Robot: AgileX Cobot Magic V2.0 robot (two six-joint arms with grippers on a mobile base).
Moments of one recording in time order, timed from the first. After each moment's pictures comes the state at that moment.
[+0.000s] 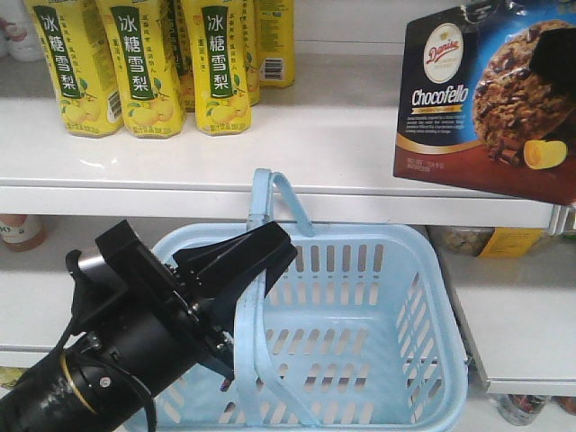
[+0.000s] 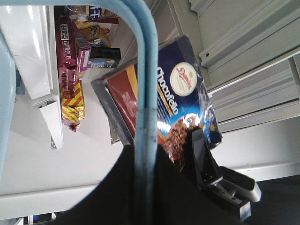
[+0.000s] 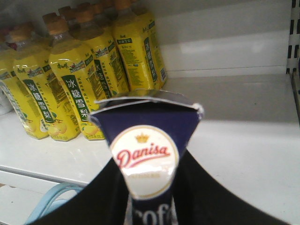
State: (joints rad) left arm -0.88 1.30 -0.45 0.03 -1.06 -1.75; right arm 0.76 0.87 -1.17 -0.60 0.71 0.81
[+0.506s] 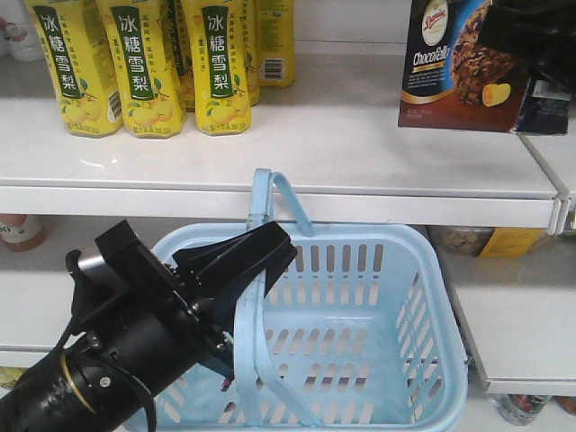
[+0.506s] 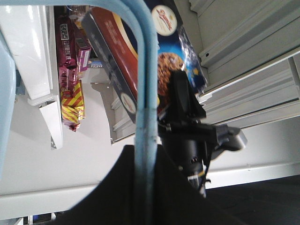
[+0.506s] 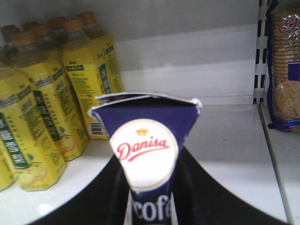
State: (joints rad) left arm -0.88 1.30 -0.45 0.03 -1.06 -1.75; right arm 0.47 1.06 -1.17 -0.60 0.43 0.79
